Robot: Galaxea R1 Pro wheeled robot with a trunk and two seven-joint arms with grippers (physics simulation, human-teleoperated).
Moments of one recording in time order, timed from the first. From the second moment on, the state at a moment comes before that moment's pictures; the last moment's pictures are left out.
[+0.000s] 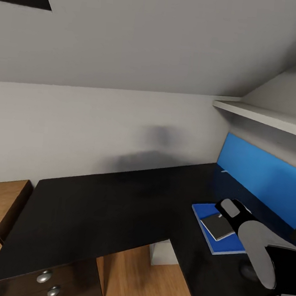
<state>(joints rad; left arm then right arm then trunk) 0.03 0.09 -0.34 -0.15 0.59 -0.74 0.28 -1.10 -0.18 0.01 -0.18 -0.77 0.19 -0.48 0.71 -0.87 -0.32</state>
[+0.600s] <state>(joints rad) 0.03 0.05 -0.34 -0.15 0.60 -0.85 0.29 -1.10 -0.20 0.01 -0.18 -0.77 0.19 -0.48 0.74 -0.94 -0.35</state>
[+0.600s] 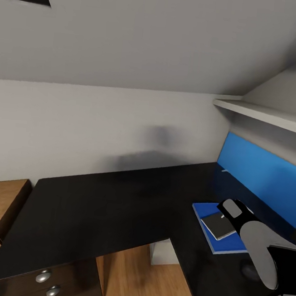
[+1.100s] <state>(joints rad) 0.03 0.05 -0.34 -0.15 0.60 -0.86 0.29 -1.10 -0.19 0.01 -0.17 -0.77 0.13 -0.48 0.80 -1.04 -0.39</state>
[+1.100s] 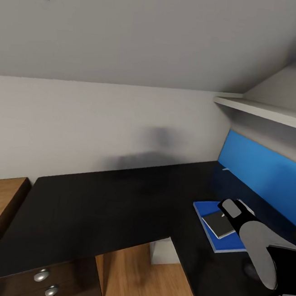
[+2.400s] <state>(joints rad) 0.03 0.05 -0.34 -0.15 0.60 -0.86 0.29 -1.10 -0.19 0.01 -0.17 -0.77 0.13 -0.48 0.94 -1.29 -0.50</state>
